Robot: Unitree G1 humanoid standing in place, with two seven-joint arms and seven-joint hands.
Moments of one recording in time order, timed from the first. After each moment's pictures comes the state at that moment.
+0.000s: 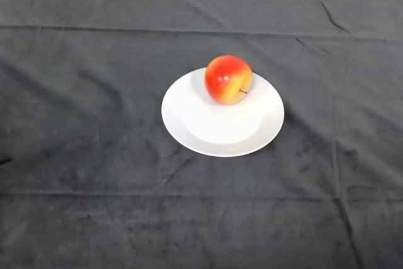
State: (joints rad) left arm -0.07 0.74 0.21 0.65 -0.37 -0.58 0.28; right arm -0.59 -0.37 -0.80 1.19 0.84 0.30 0.57
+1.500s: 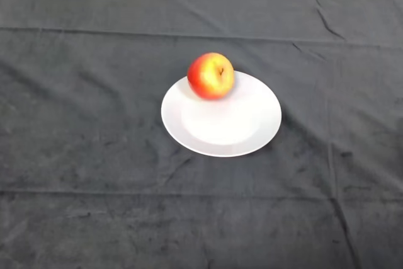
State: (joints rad) left arm -0.06 0.75 0.49 1.04 -0.43 -0.74 0.12; right arm -0.59 -0.37 -0.80 1.19 0.84 0.30 0.57
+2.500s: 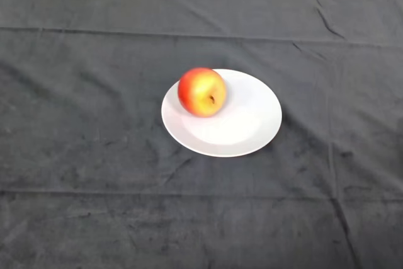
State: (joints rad) left arm -0.10 0.75 0.54 1.11 -0.42 -0.77 0.06; right arm -0.59 -0.37 -0.80 1.20 0.84 0.30 0.57
